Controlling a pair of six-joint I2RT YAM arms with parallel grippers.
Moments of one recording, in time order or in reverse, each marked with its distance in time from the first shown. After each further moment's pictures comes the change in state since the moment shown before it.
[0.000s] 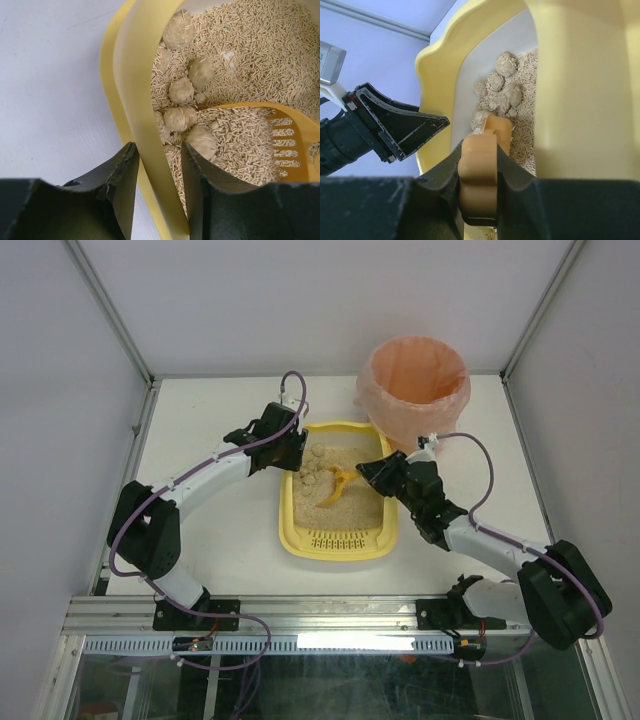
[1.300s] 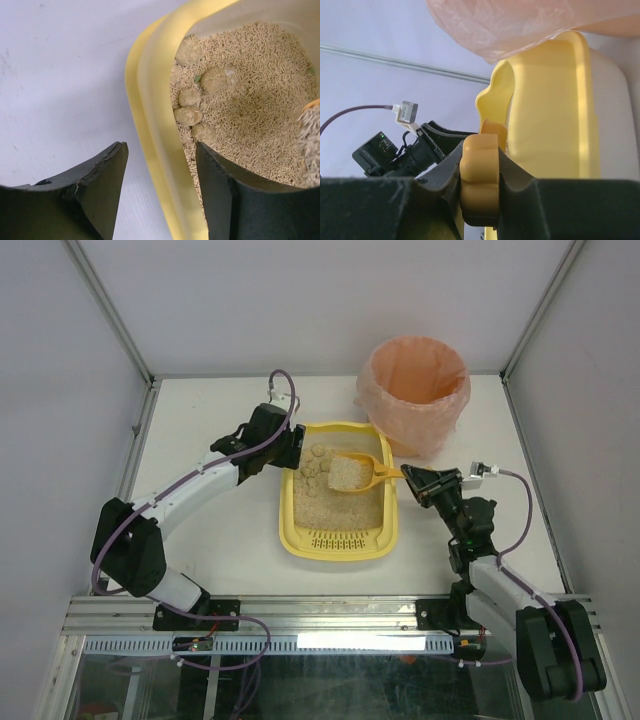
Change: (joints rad) left arm -0.001 -0.107 -0.059 0.056 -0.059 0.003; right arm -0.388 -0.332 -0.378 0.366 -0.272 0.281
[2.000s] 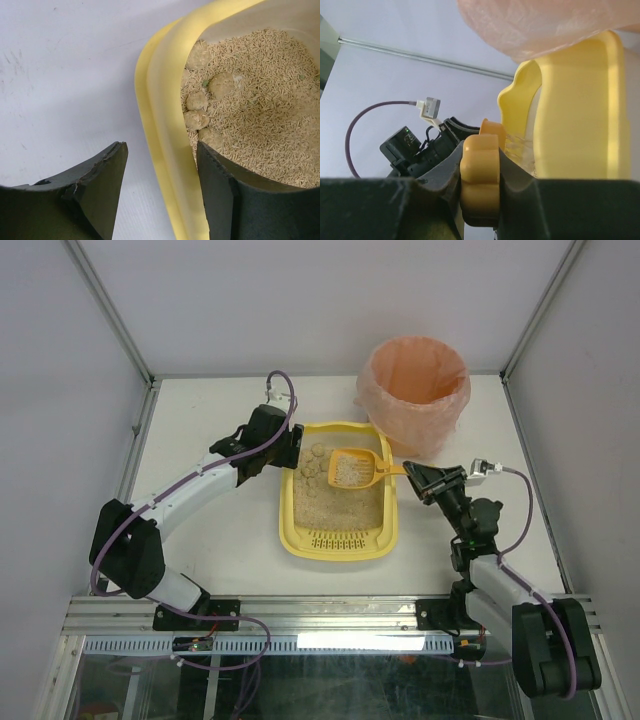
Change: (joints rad) left arm 0.000 -0.026 -0.026 0.031 -0.049 0.000; right arm -0.064 0.055 -0.008 0.142 -0.105 0.092
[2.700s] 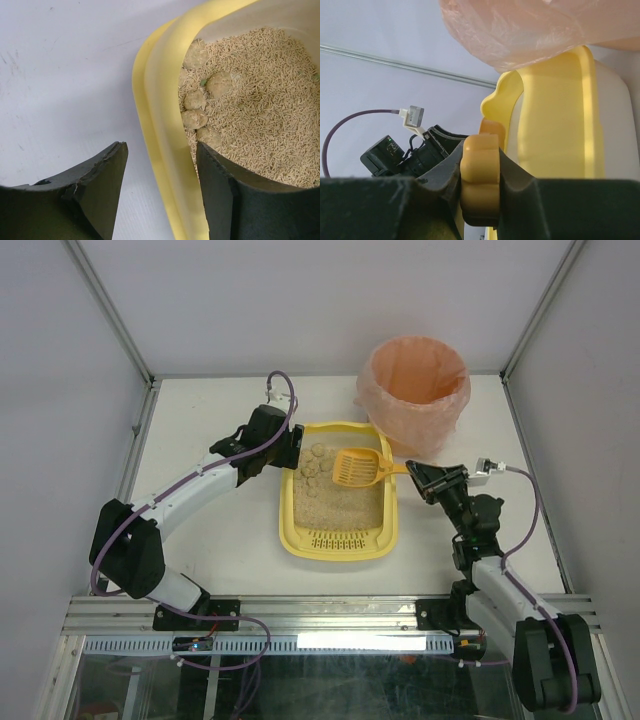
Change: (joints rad) left arm 0.000 0.000 -0.003 0.004 0.010 0.000; right arm -0.004 -0.085 0.032 -0.183 0.038 -0.067
